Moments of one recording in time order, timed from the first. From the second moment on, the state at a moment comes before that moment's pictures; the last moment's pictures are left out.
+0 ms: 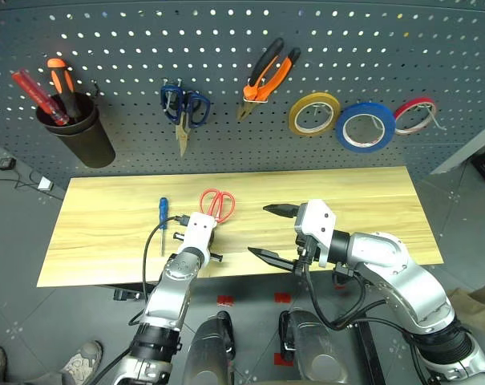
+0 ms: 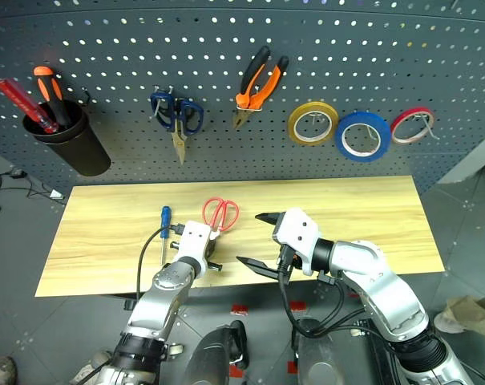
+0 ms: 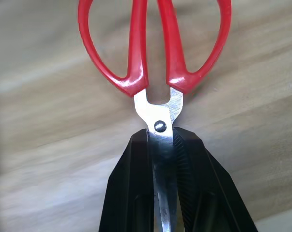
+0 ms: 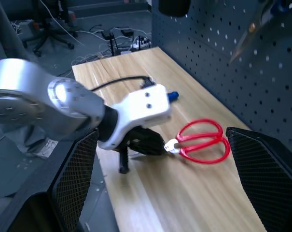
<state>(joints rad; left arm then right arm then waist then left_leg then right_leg) -0.14 0.23 -0.11 -0.04 0.10 0.40 -0.08 -0.28 -0.48 0.30 -0.53 0.27 0.45 0.71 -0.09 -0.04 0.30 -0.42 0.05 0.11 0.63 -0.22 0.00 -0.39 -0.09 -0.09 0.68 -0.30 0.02</state>
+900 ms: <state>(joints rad) -0.15 0.35 0.04 -0.43 0.34 0.17 -0.04 -0.39 -0.40 0.17 -0.45 0.21 0.38 0.58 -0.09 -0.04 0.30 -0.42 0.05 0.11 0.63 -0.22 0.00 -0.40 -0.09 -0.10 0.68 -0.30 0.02</state>
